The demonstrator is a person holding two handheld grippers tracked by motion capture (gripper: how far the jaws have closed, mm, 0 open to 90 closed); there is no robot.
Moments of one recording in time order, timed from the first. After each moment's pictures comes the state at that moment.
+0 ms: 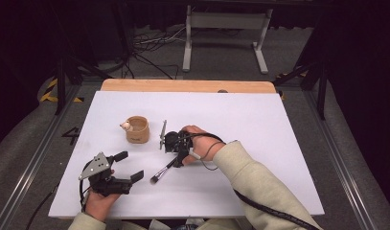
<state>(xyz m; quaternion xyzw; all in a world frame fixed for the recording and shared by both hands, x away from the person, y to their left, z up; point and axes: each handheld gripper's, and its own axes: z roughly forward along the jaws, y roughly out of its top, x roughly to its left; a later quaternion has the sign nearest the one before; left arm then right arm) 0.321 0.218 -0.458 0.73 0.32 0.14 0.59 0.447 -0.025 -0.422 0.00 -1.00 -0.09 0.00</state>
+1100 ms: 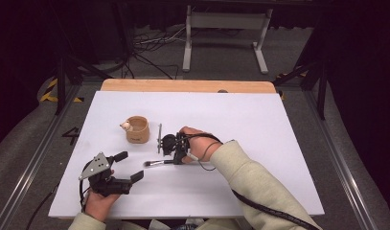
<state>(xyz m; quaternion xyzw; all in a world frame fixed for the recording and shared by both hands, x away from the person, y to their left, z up) 0.320 0.218 -0.458 0.73 0.32 0.14 0.59 0.442 -0.017 -0.423 0.02 -1.00 -0.06 0.00</state>
